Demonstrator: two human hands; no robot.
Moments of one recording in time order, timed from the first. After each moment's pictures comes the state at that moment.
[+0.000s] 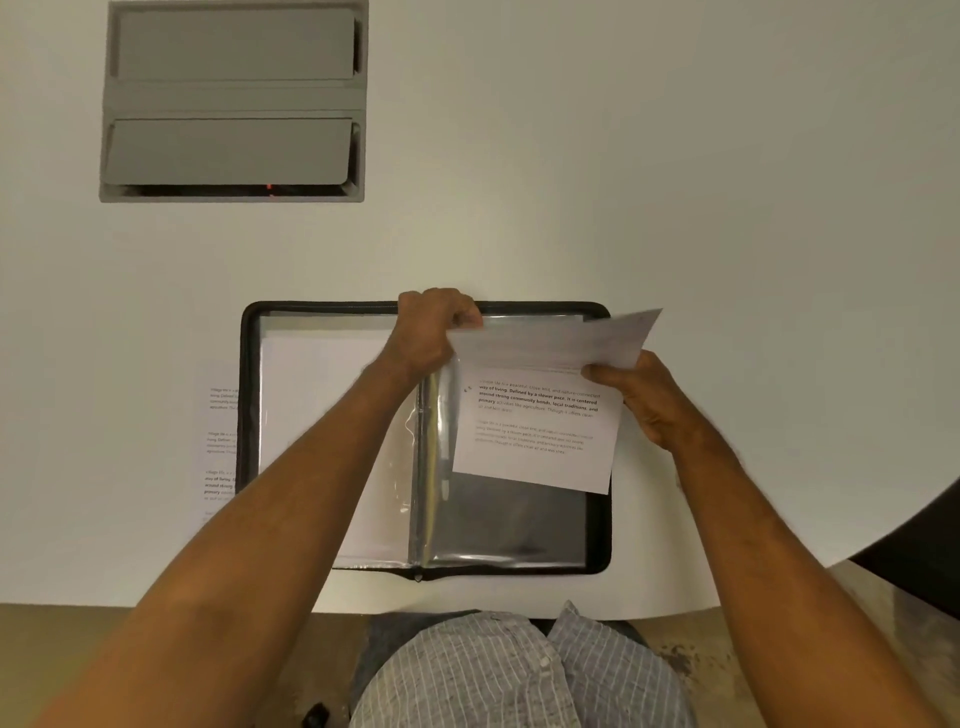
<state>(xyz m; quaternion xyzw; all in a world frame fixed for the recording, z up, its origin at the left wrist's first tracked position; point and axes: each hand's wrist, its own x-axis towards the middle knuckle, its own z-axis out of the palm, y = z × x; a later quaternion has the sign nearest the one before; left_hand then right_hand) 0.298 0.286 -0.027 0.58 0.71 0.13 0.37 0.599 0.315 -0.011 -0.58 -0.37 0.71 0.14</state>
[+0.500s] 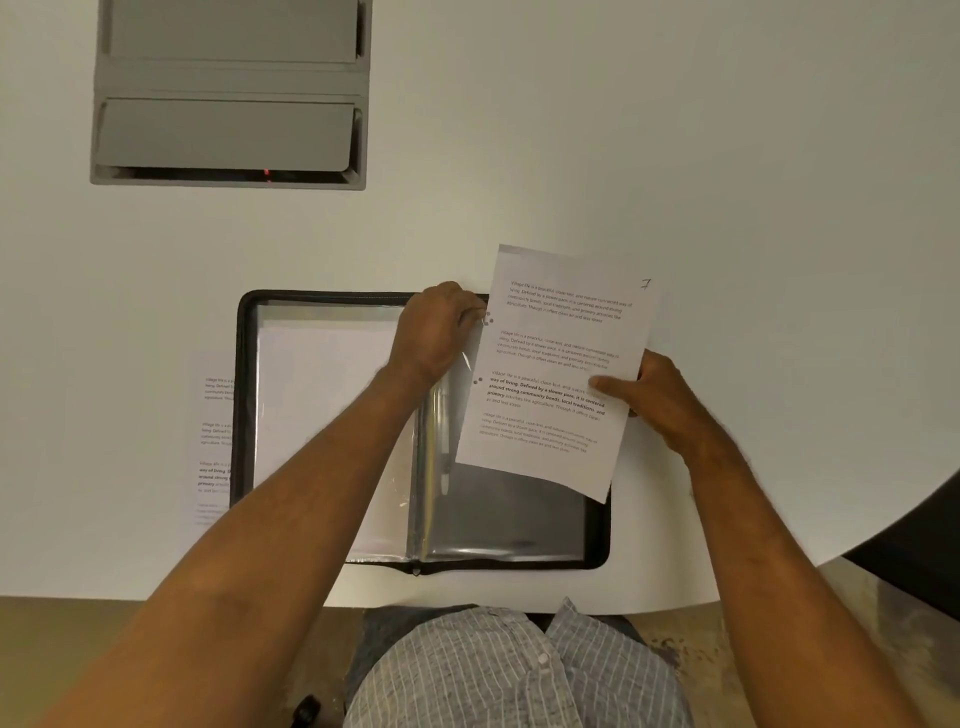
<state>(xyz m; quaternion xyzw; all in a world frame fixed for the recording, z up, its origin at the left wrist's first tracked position) 0.309 0.277 -0.037 0.61 0.73 0.16 0.27 0.614 0.308 -0.009 -0.61 -0.46 0.64 0.06</state>
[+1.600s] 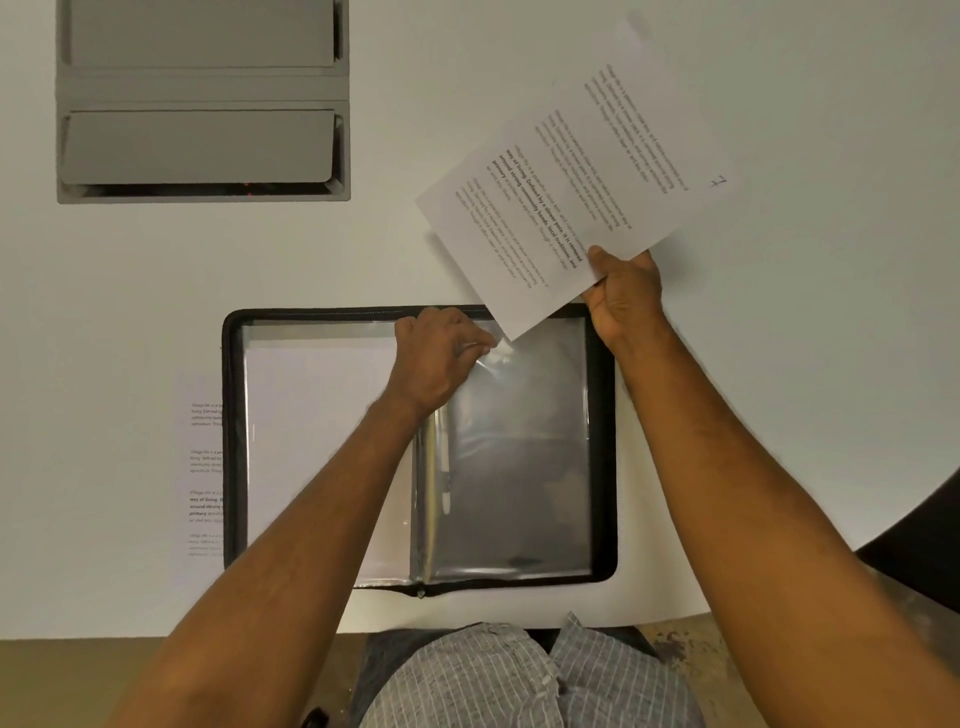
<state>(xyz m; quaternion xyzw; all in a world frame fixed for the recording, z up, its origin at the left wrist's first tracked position) 0.312 0.265 -0.034 0.61 0.71 0.14 0.30 0.516 0.405 -0.021 -0.59 -0.17 0.67 0.41</state>
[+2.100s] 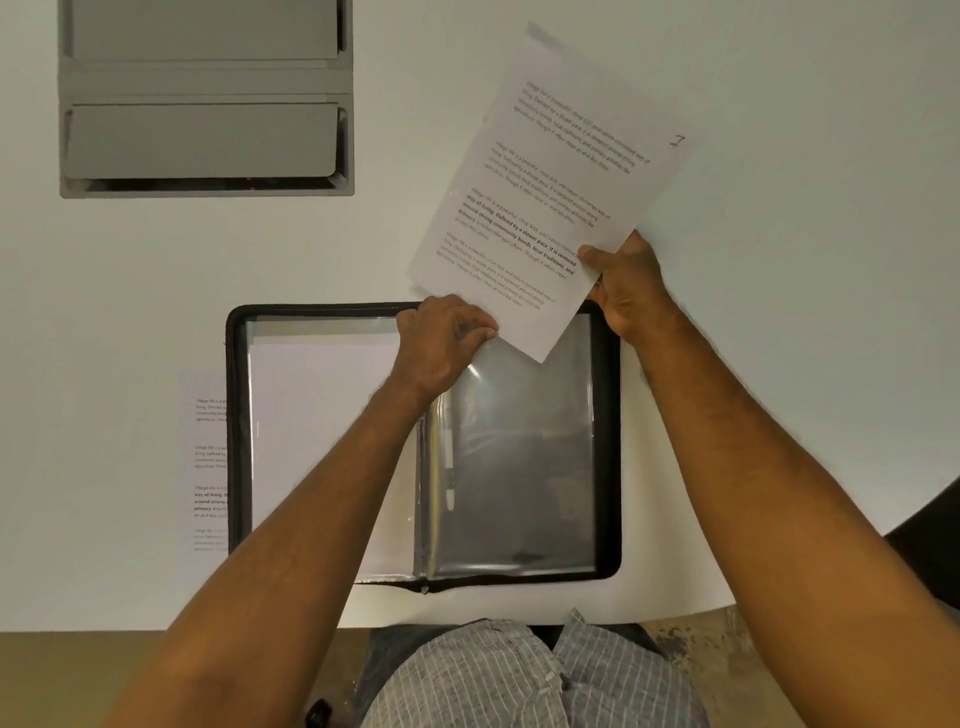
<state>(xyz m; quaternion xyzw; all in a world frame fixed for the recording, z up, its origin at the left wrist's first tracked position) 0.309 0.277 -0.031 0.56 0.73 0.17 0.35 0.514 0.415 -0.023 -0.59 -0.28 0.69 0.31</state>
